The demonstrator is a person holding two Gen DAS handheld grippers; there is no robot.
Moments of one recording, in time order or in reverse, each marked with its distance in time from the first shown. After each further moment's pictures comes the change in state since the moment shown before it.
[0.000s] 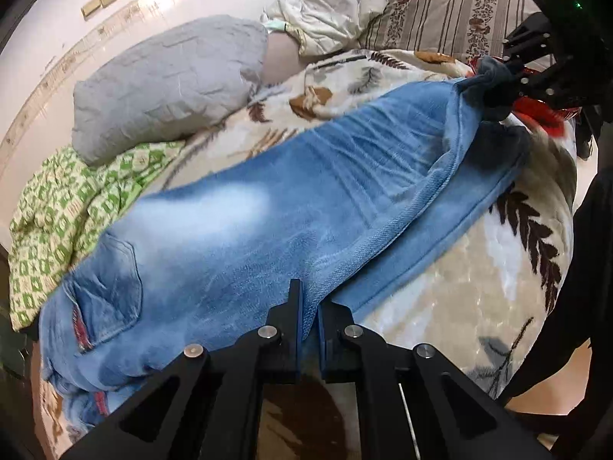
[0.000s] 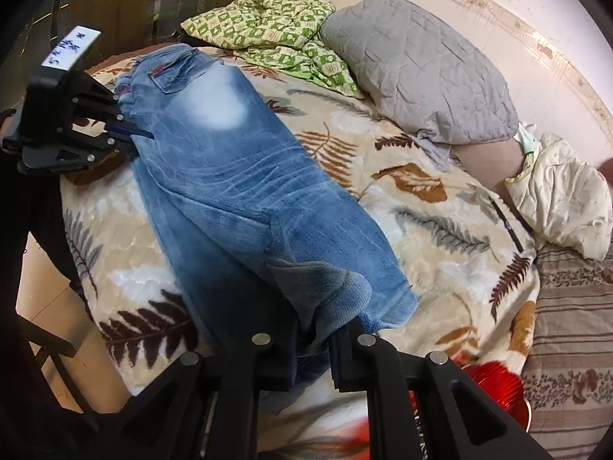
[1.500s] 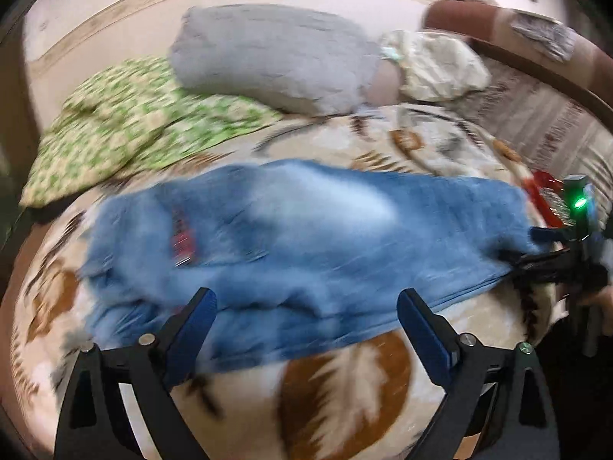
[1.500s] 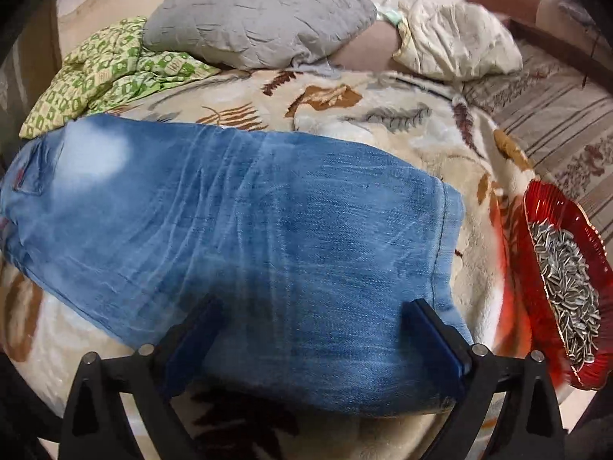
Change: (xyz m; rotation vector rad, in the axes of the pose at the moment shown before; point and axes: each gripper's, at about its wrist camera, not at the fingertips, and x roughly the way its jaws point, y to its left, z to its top) left arm -0.063 0.115 -0.052 -0.445 -0.021 0.036; right arm 0.049 0.023 0.012 0.729 0.109 -0.210
